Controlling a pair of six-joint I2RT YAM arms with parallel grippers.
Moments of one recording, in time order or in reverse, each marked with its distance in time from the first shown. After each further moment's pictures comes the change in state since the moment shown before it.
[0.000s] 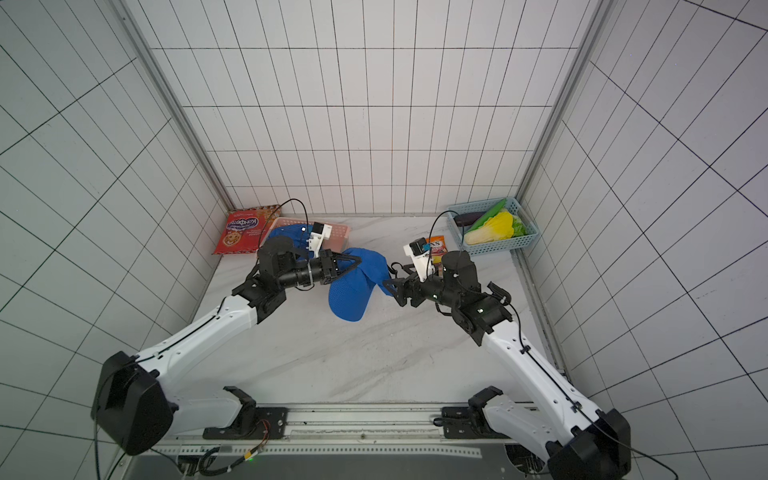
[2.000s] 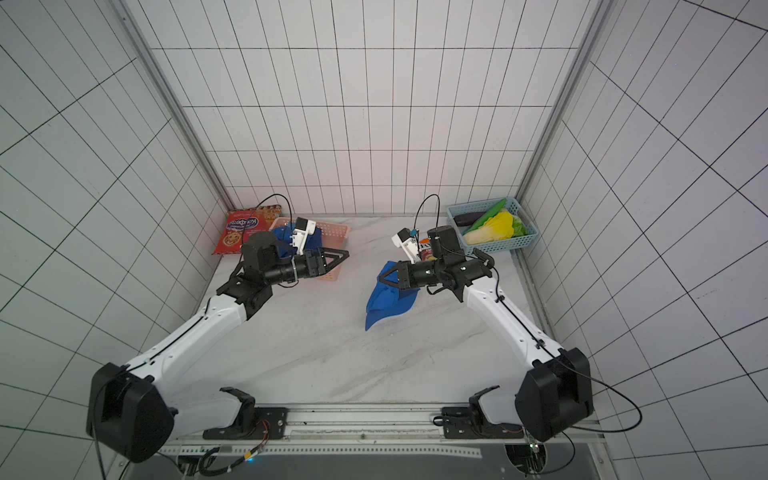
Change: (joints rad) left arm 0.098 -0.064 -0.020 -0.091 0.101 0.296; right arm -0.108 0.319 0.325 -0.323 -0.507 0.259
